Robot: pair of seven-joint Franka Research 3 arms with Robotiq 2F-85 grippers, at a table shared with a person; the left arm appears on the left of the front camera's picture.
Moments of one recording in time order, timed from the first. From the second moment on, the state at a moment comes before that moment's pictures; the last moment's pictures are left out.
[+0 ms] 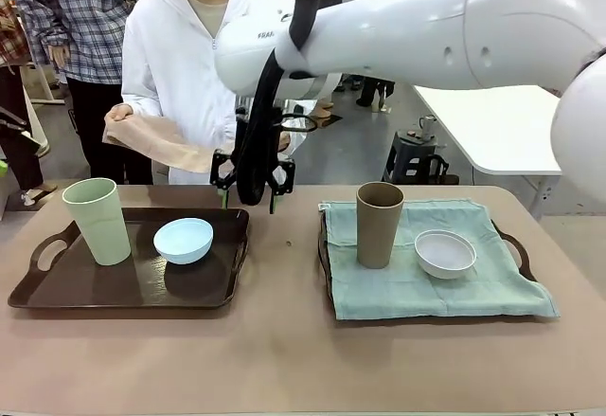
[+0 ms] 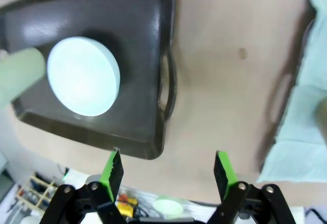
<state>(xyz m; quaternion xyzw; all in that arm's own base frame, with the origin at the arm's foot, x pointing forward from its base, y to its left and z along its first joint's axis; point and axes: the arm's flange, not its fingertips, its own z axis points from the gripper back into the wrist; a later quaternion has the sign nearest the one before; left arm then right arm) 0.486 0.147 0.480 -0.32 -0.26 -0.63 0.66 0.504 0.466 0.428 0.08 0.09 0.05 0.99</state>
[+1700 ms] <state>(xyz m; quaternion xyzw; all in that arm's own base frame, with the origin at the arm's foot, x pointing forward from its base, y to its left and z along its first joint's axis) 0.500 0.159 0.383 -0.34 -0.29 -0.64 0.63 0.507 0.528 0.383 0.04 0.04 0.10 0.99</state>
